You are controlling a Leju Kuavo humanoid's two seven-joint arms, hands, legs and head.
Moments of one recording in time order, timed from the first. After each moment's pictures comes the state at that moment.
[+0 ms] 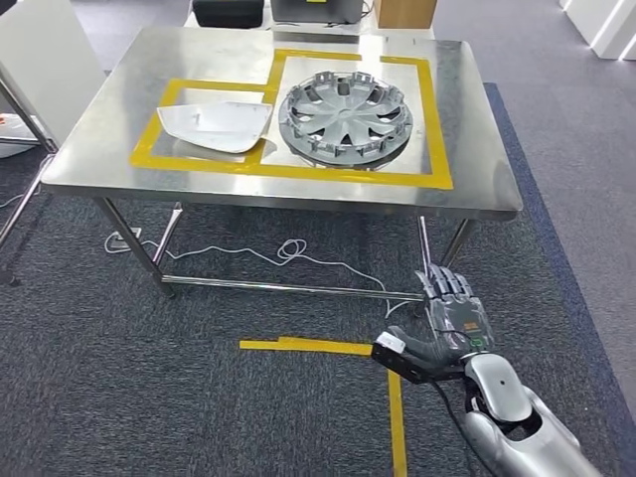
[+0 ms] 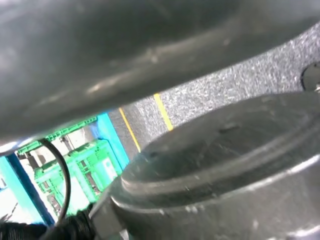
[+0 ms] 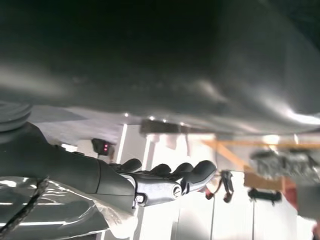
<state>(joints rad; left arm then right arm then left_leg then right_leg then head) -0.07 -0.17 0.86 -0.20 -1.02 -0.07 0.27 -0.11 -0.39 0.62 -1.51 1.08 -0.23 0.32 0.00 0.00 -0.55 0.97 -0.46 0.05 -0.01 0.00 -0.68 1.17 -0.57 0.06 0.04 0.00</state>
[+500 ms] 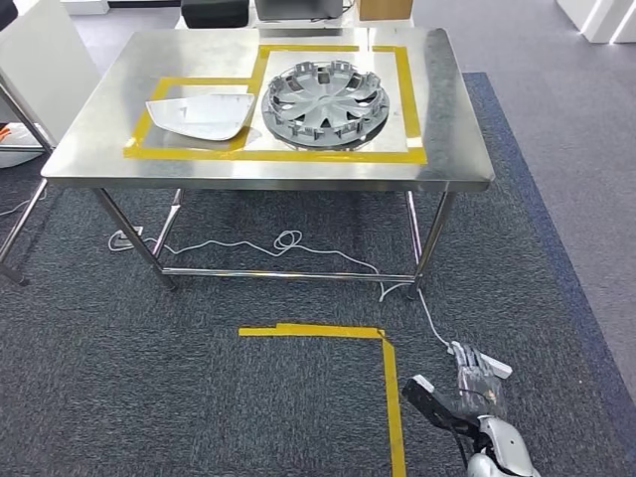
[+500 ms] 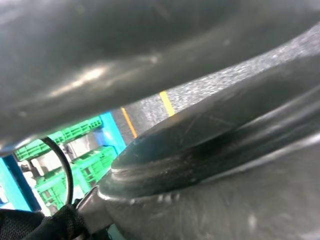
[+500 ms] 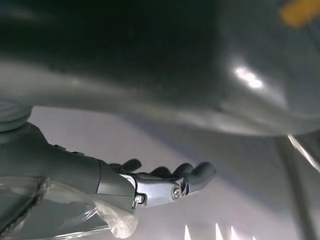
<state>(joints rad) -0.07 -0.18 0.85 -0.20 -1.08 -0.08 0.26 -0.08 -0.21 0.46 -0.77 0.74 -0.55 0.03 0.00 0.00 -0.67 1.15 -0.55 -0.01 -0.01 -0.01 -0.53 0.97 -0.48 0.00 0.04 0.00</state>
